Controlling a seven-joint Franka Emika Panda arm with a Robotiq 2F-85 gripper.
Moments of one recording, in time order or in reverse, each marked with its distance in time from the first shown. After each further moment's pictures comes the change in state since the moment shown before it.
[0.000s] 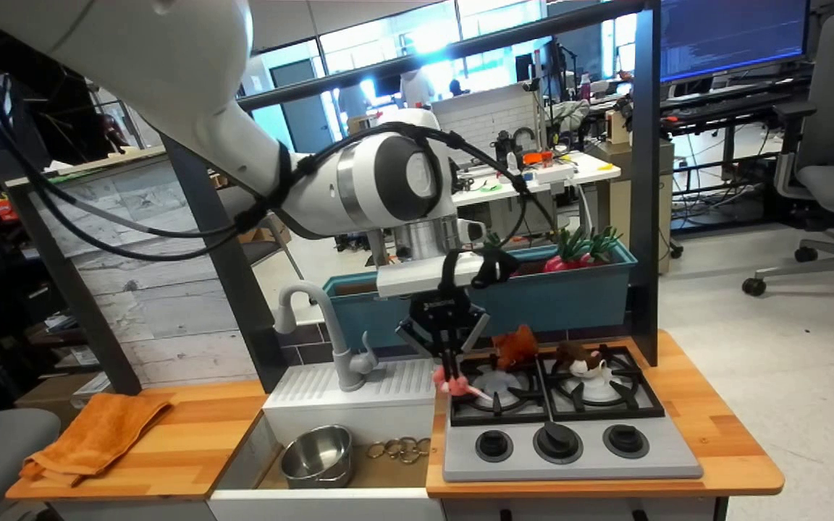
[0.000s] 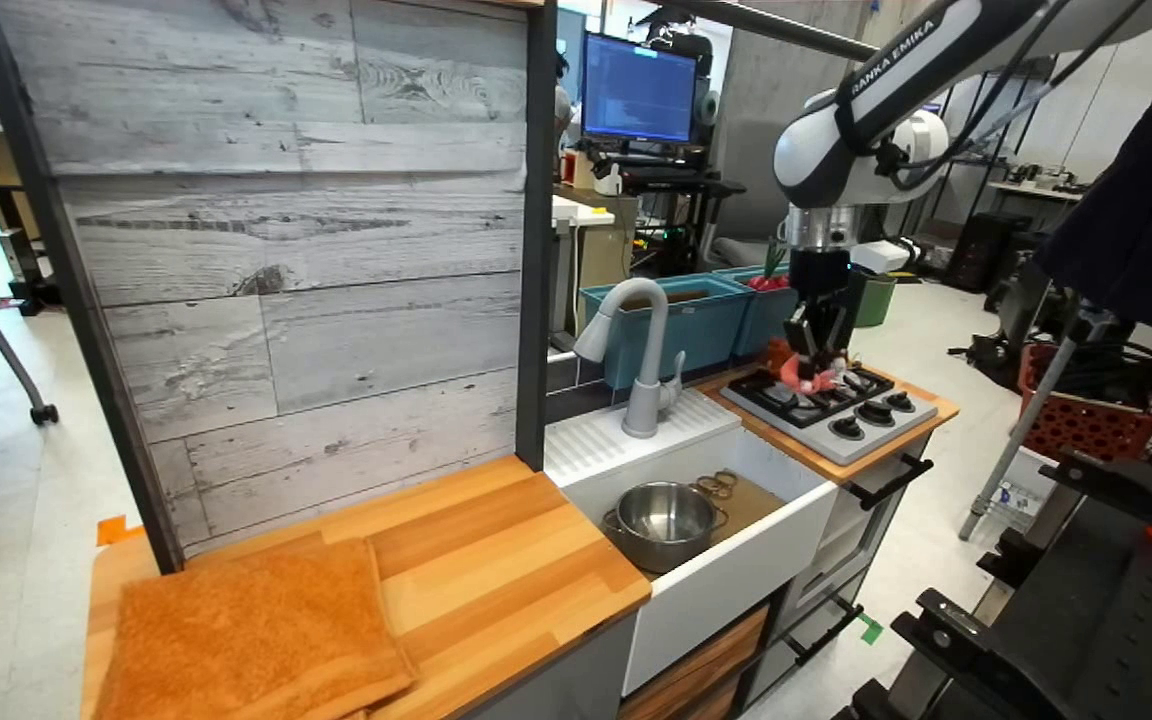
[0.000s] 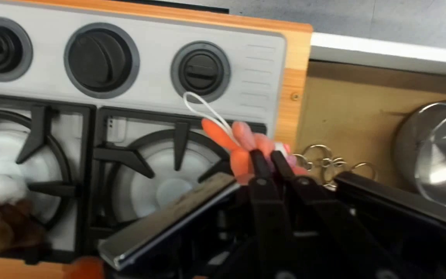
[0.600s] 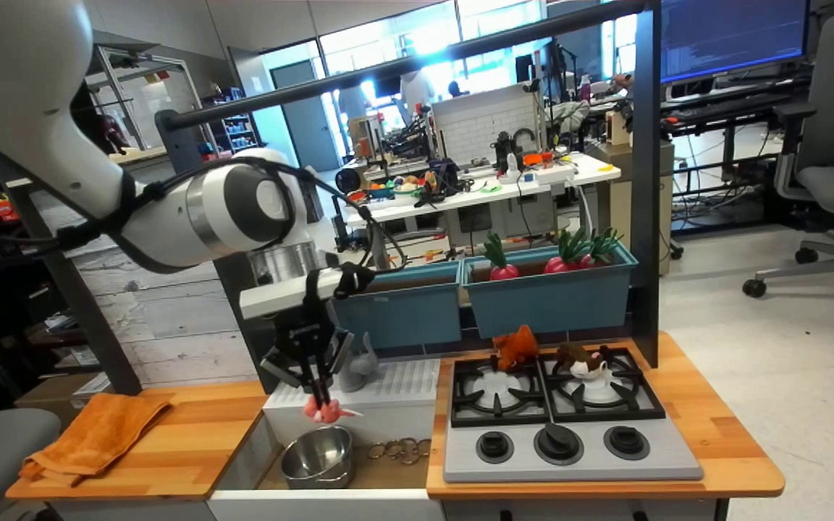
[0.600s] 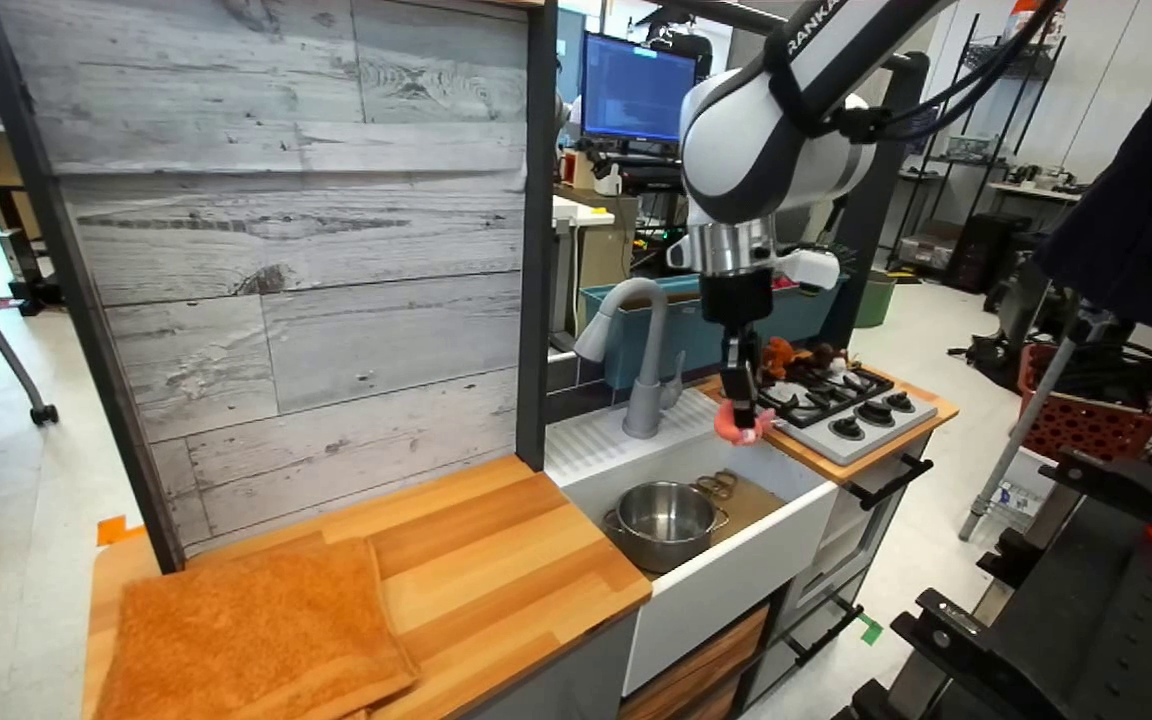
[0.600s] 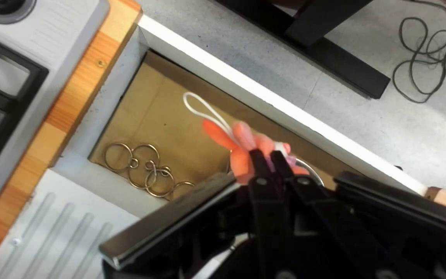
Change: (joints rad) arm 0.215 -0.167 0.082 -0.333 -0.149 0.053 -0.057
